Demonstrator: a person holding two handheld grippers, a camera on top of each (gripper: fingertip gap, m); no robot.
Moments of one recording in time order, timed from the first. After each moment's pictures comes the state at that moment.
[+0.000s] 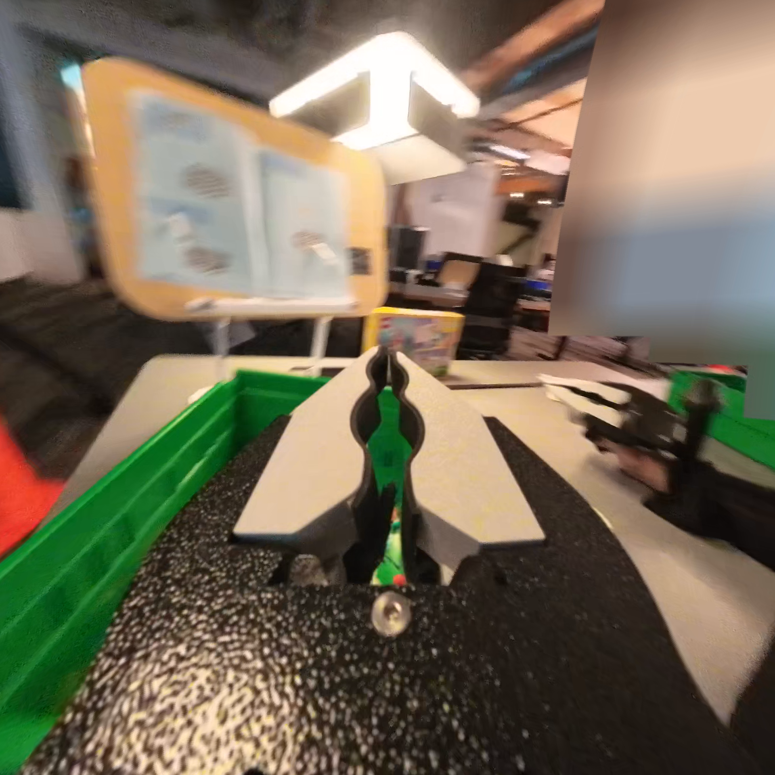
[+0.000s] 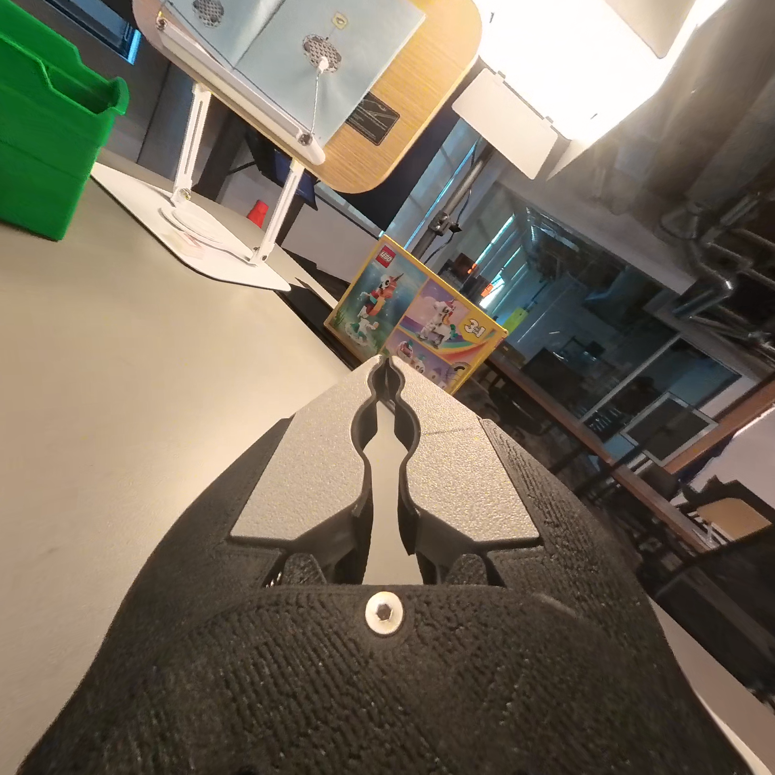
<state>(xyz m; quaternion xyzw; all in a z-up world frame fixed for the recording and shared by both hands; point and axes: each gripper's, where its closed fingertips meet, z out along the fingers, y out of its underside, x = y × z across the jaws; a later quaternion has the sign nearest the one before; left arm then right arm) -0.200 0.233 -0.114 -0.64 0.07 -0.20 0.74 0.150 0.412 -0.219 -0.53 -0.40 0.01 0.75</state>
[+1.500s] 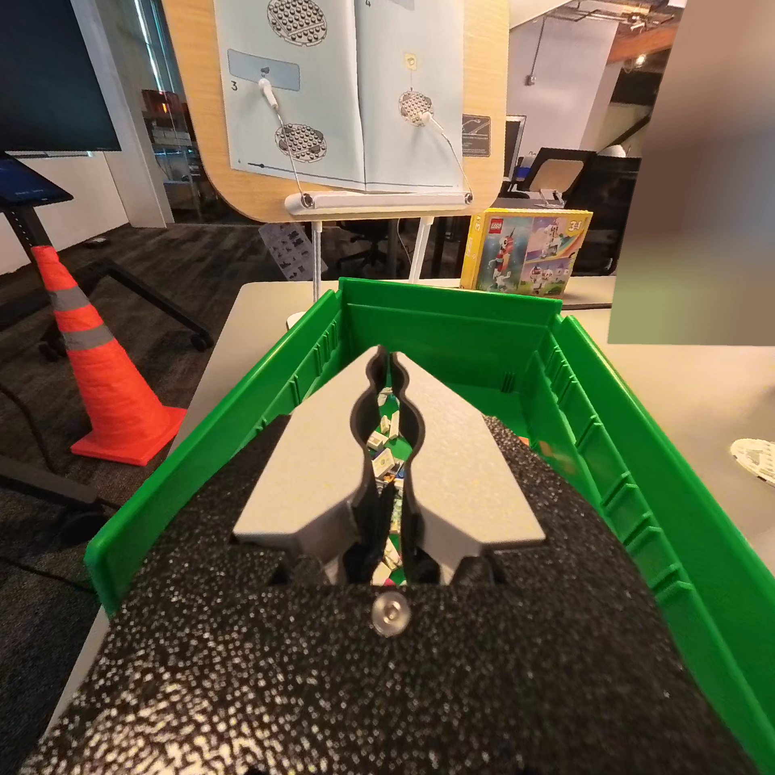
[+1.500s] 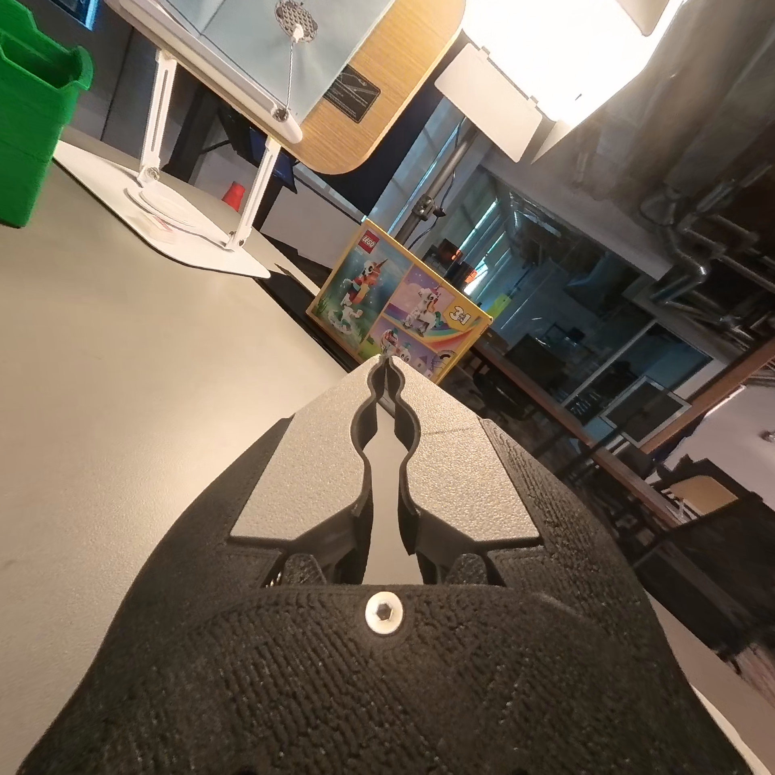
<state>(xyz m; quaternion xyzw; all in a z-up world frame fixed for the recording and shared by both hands) -0.260 0.283 -0.193 -0.72 0.06 -0.09 0.69 0.158 0.420 -0.220 -0.54 -0.38 -0.02 0.75</state>
